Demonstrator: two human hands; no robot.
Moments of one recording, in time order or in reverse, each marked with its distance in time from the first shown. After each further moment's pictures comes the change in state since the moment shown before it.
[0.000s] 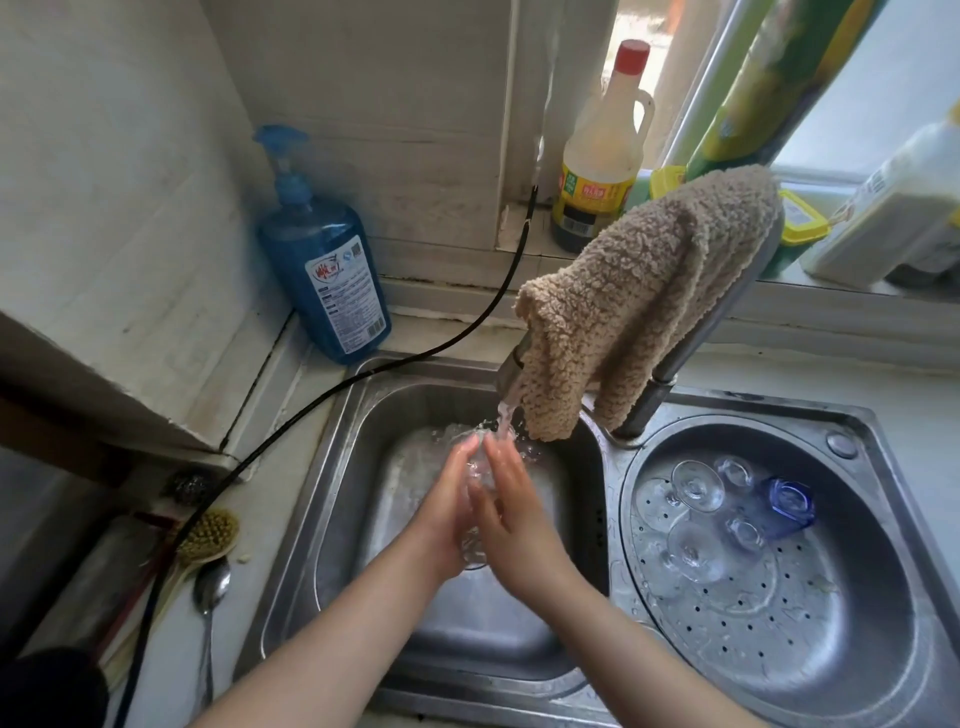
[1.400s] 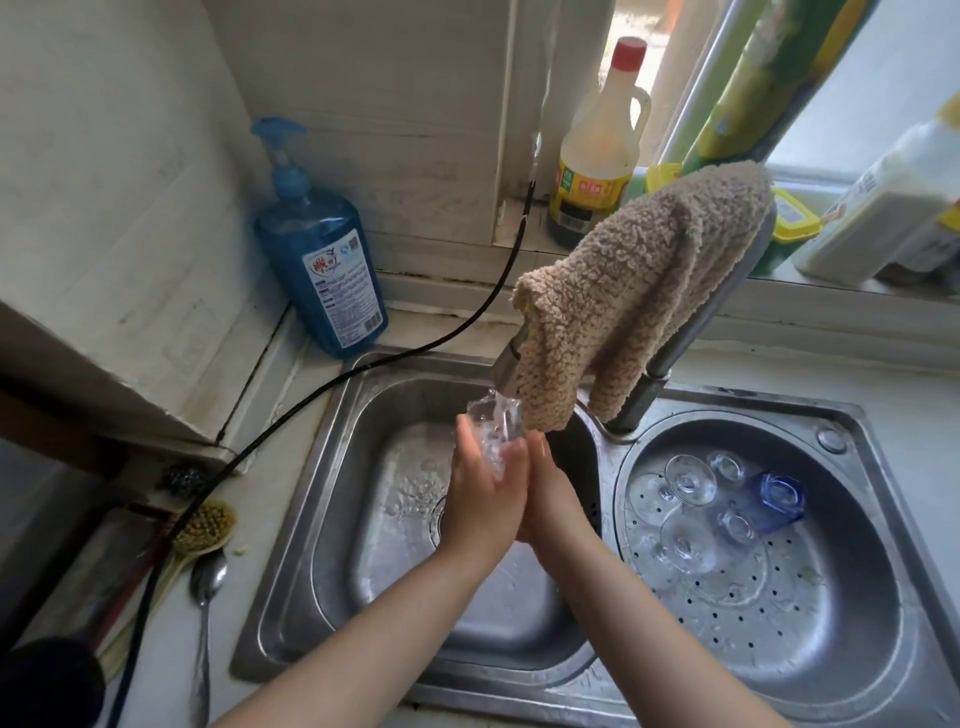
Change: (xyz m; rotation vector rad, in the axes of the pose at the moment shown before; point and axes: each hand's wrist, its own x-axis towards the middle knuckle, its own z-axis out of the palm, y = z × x) left_hand -0.020 -0.005 0.052 0.683 0.504 0.525; right_hand 0.016 -0.007 -0.030 0.617 0.026 0.567
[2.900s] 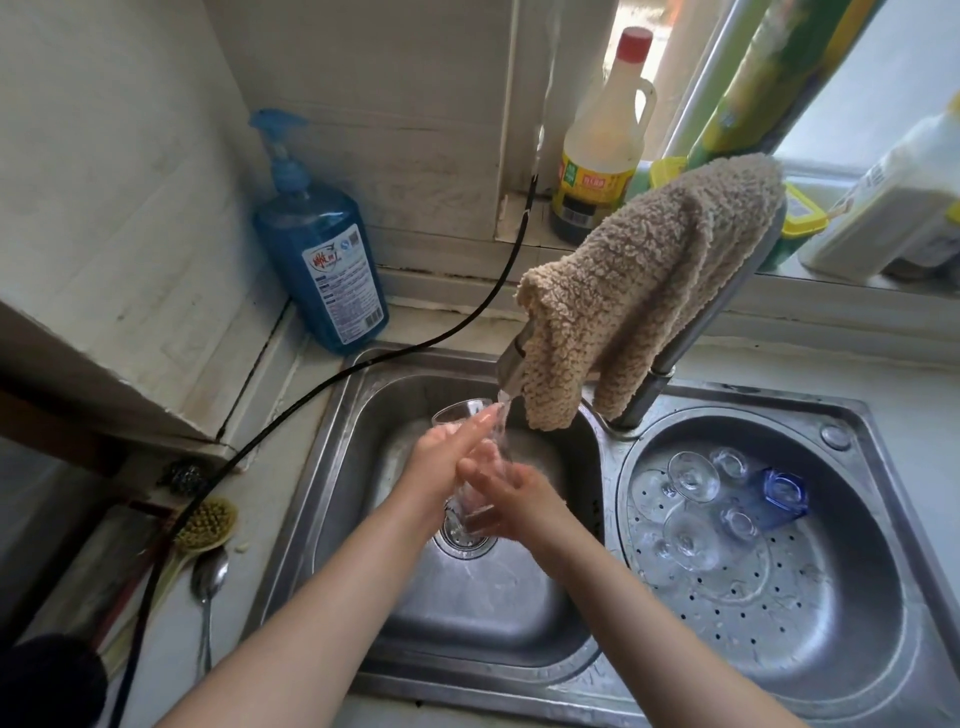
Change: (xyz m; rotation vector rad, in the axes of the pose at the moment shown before) left_hand 0.039 -0.012 -0.039 -0.606 -0.273 -0.303; right_hand -0.002 0.012 0.008 -0.086 -0.264 -0.084
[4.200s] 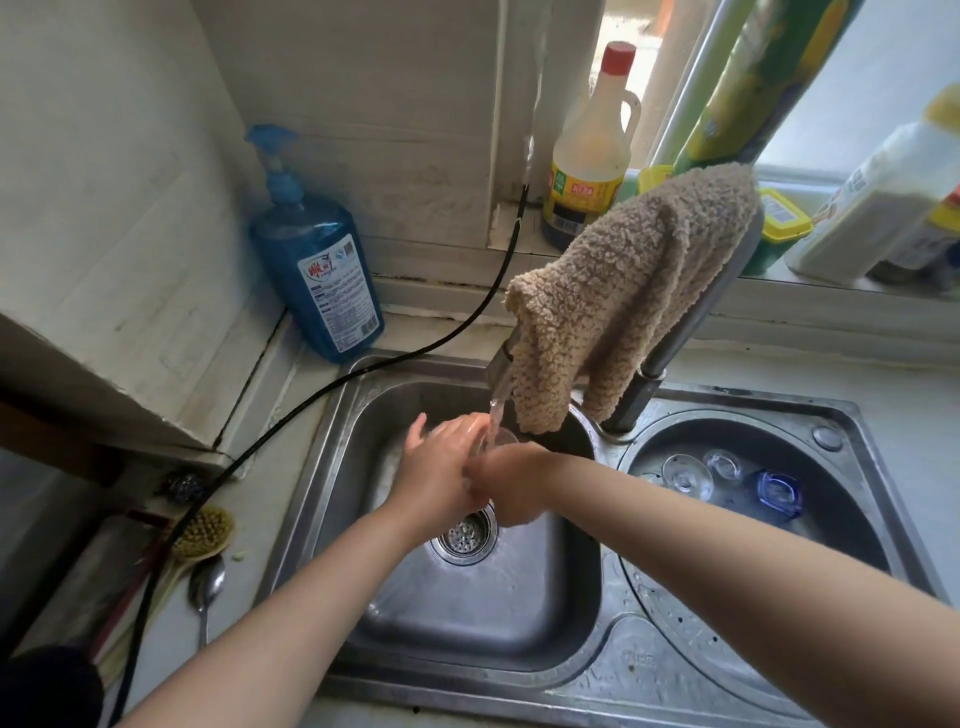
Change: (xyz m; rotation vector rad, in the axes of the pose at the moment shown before) left_hand 0.009 -0.005 -0.013 1.401 0.023 0.597; right_hand 0.026 -0.056 -0.007 -1.687 -0.452 -0.095
